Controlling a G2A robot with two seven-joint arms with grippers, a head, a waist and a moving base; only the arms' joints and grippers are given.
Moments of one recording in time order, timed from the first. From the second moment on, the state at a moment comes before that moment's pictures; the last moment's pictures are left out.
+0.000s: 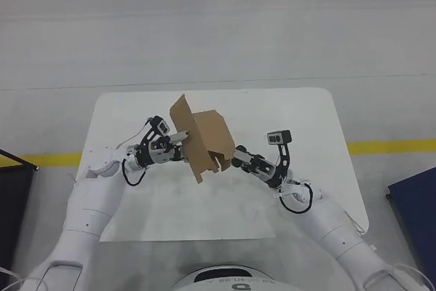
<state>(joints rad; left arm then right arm) 1.17 -1.19 -1.32 -1.20 -0.61 -0.13 -1.34 -1.27 -1.20 0.96 -1.26 0.77 -0.87 0.93</state>
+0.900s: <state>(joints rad) 1.19 -1.16 -1.35 -1.27 -0.55 -0.19 -1.29 -1.28 -1.19 1.04 -1.24 0.71 -0.82 0.95</state>
